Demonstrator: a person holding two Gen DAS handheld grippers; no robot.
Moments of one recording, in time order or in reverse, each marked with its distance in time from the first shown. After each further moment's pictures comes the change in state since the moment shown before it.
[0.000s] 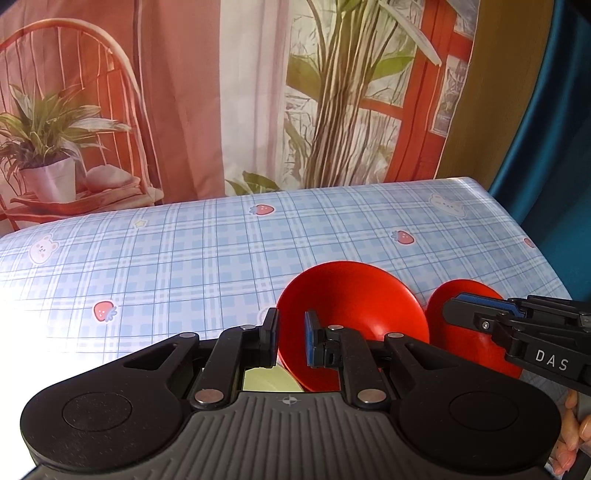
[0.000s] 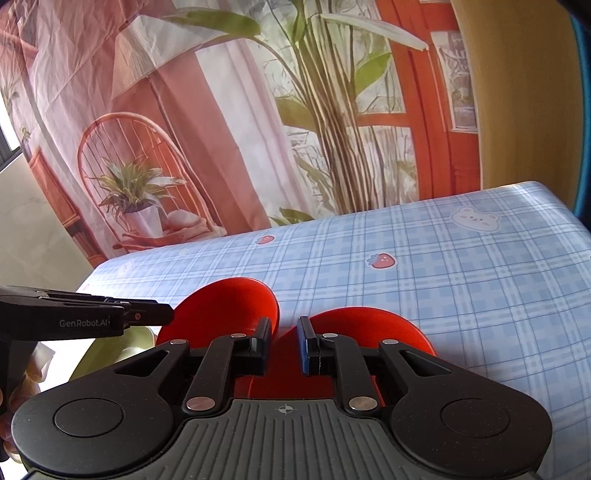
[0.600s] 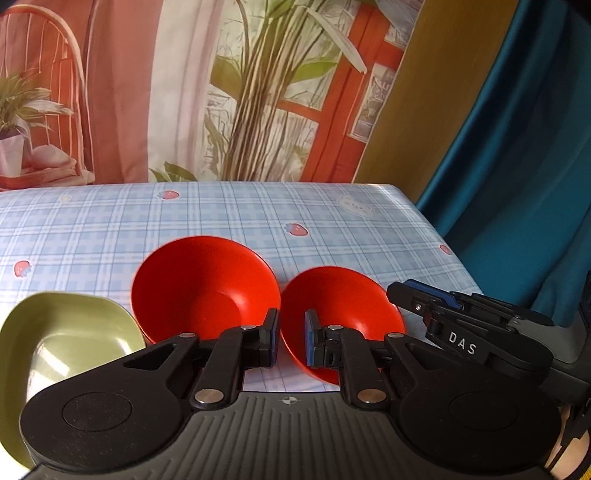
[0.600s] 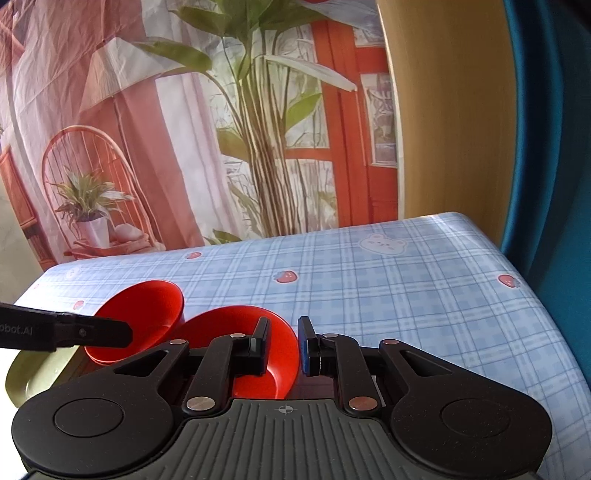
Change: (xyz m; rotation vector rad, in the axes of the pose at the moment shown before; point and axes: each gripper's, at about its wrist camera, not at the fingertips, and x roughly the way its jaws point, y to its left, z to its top) left arm -0.017 -0.067 -0.031 -0.071 -0.030 -0.191; right arm -0.045 -0.045 -0.021 -0.049 -0.104 -0.175
